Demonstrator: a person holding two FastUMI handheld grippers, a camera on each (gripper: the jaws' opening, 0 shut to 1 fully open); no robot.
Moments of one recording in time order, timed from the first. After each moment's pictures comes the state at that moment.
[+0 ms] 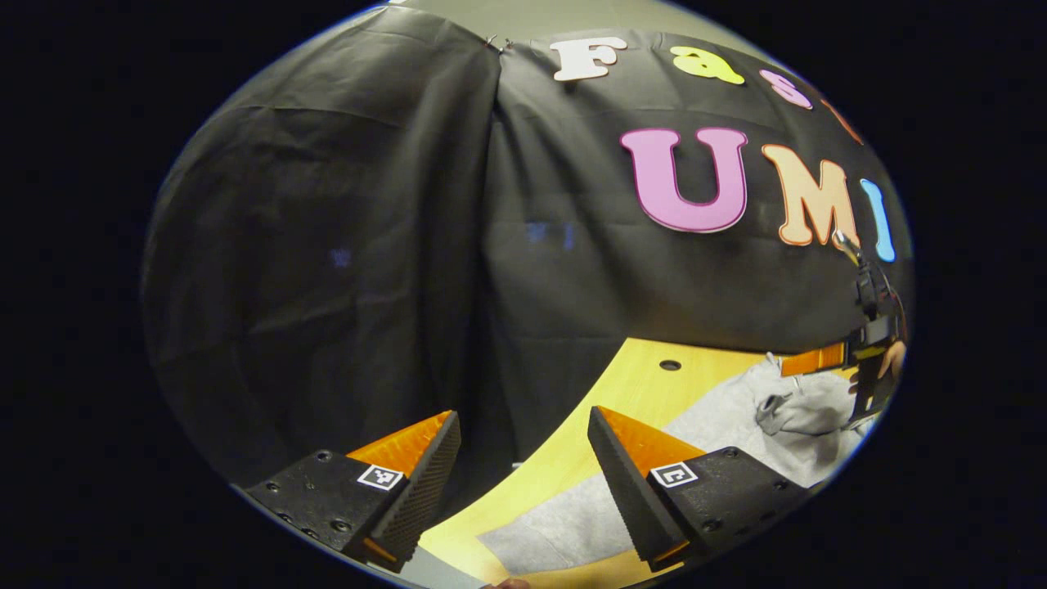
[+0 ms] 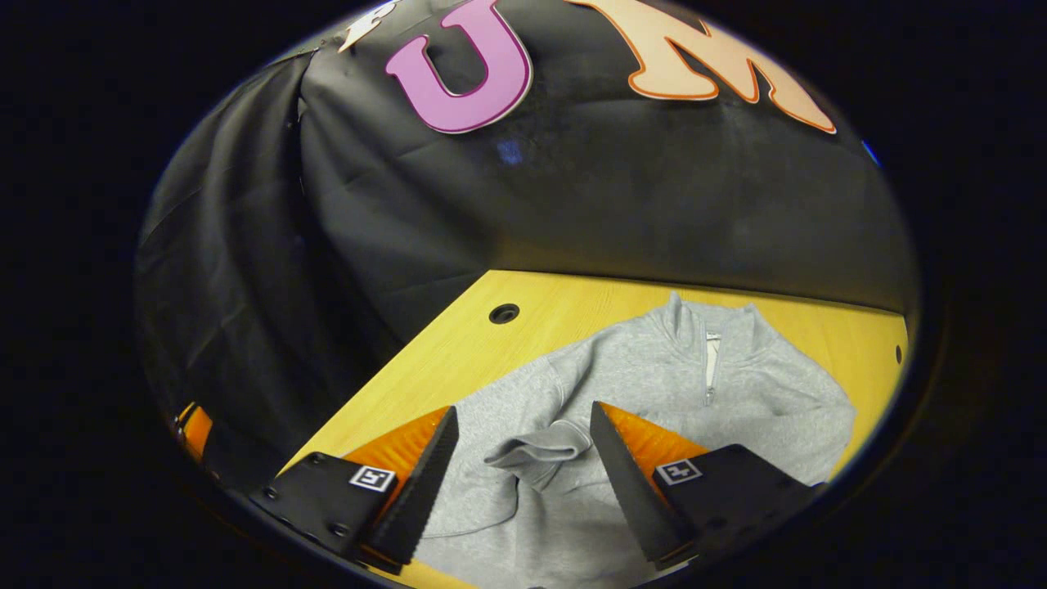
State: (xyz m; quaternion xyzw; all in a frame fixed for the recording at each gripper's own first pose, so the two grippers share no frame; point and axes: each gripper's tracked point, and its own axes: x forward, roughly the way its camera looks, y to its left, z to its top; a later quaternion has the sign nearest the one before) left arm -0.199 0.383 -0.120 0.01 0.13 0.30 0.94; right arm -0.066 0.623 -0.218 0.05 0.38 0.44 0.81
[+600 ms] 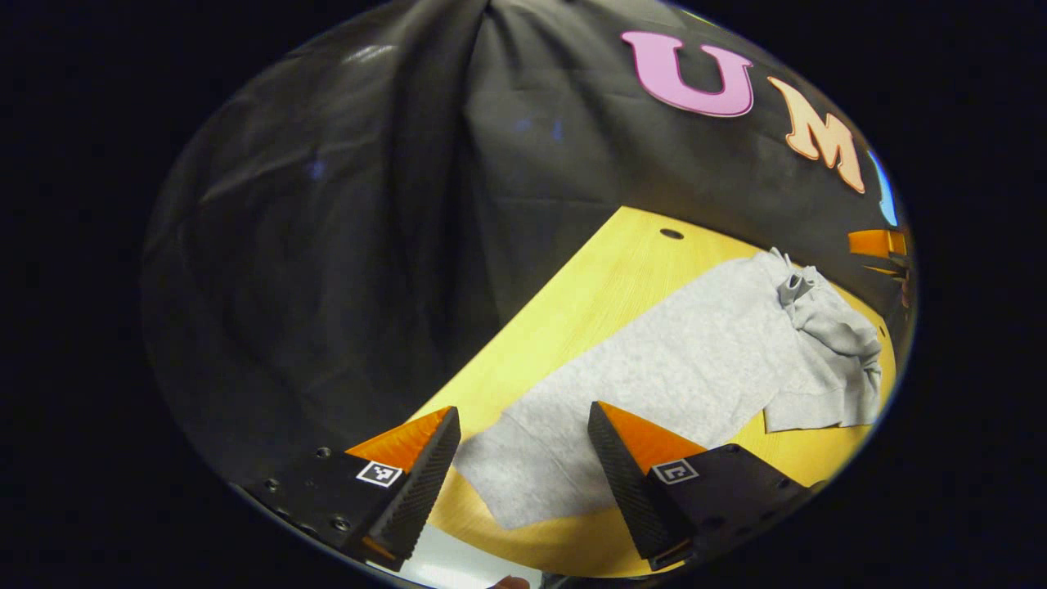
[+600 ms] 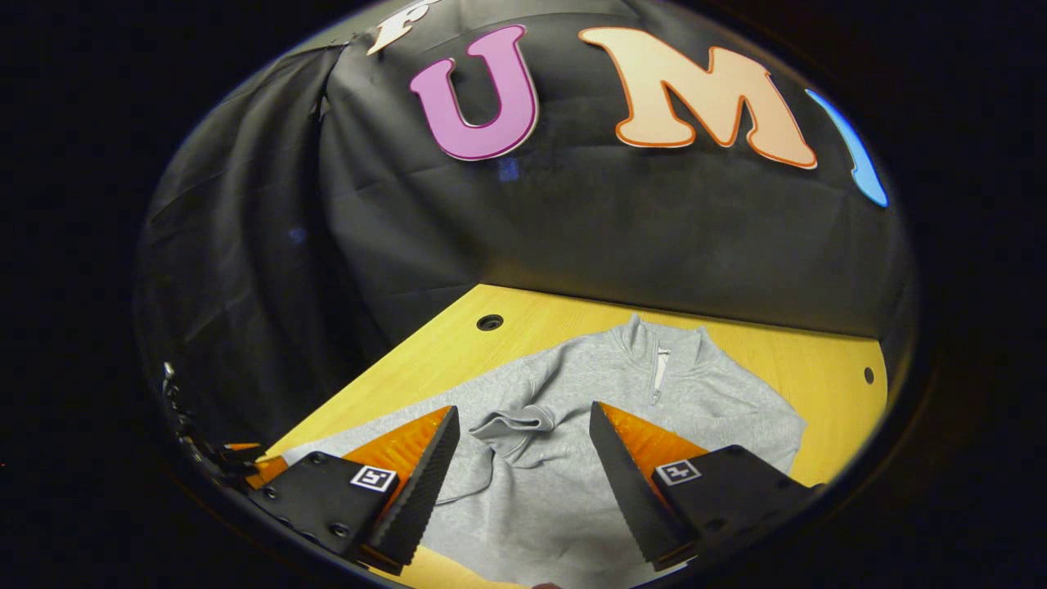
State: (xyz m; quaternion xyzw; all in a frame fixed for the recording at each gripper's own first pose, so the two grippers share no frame) left arm -0.236 0.370 -0.285 -0.08 0.33 0.27 0.90; right arm -0.076 0.563 -0.185 0.05 0.35 0.42 0.83
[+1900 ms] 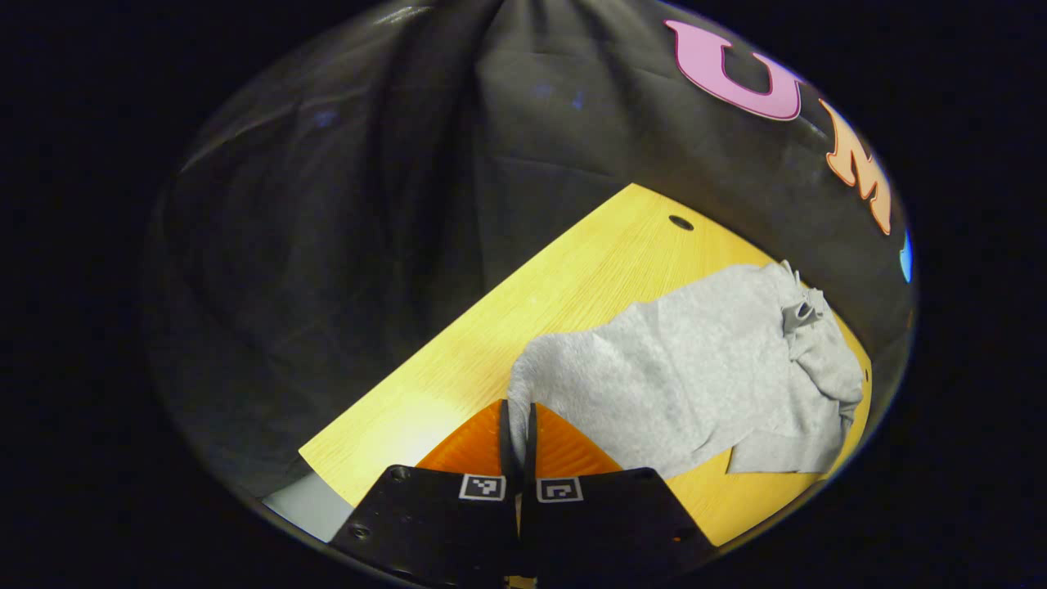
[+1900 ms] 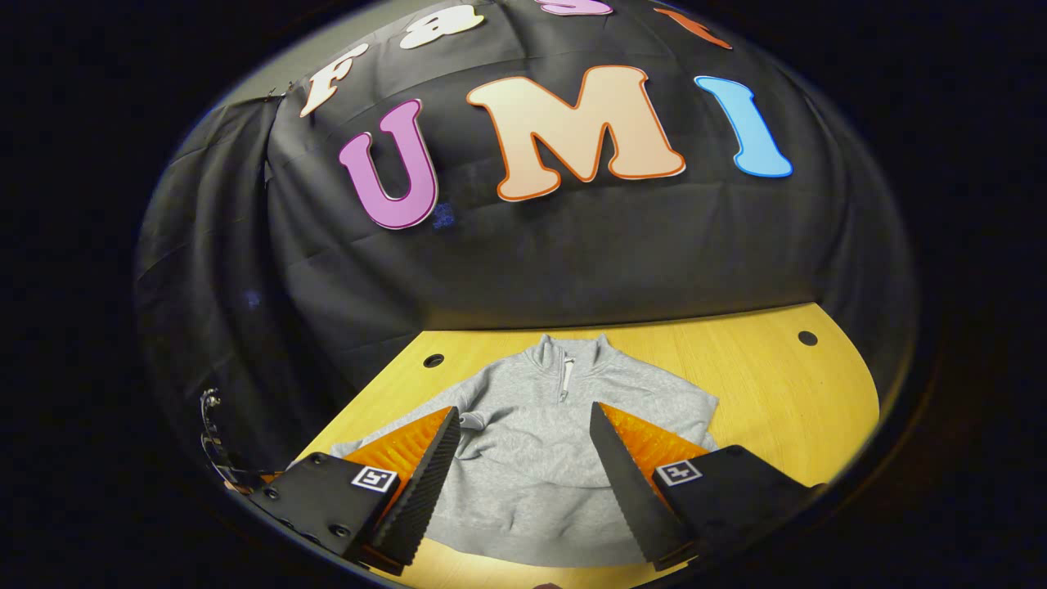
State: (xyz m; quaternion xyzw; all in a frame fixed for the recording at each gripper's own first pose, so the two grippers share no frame) left arm -0.182 0.358 -0.280 -0.15 0.35 0.28 0.88; right arm -0.048 0.421 -0.148 0.11 0.32 0.32 0.88
